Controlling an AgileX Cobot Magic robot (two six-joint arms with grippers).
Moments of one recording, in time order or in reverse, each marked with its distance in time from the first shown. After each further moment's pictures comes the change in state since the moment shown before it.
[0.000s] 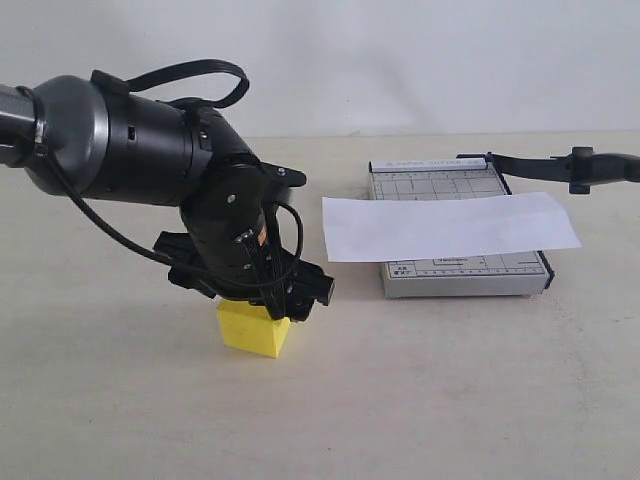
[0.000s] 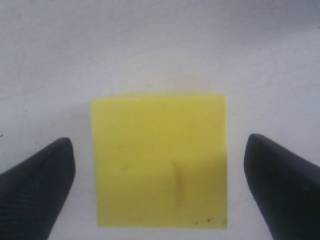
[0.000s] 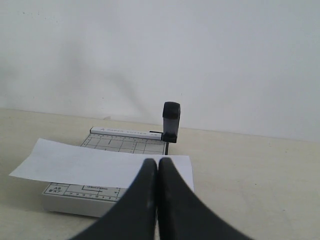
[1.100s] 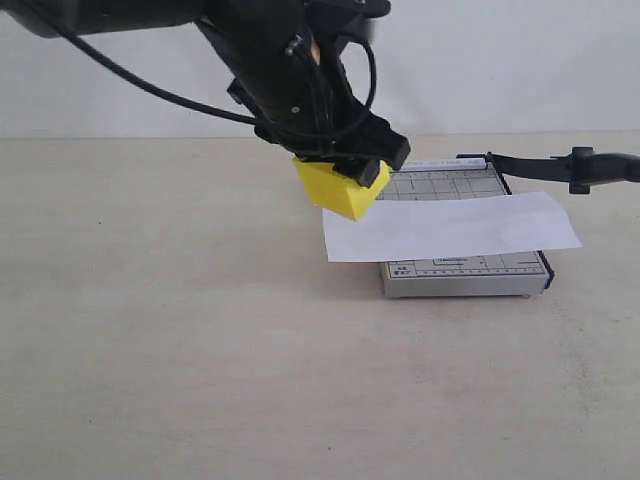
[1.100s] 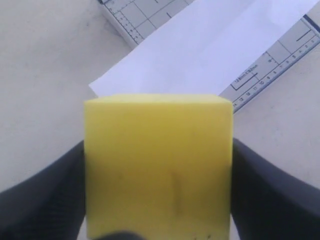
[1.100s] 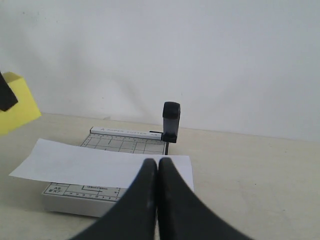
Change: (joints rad) left arm 0.000 -0.014 -0.439 -0.222 0.121 0.521; right arm 0.000 0.000 0.000 0.000 0.000 0.000
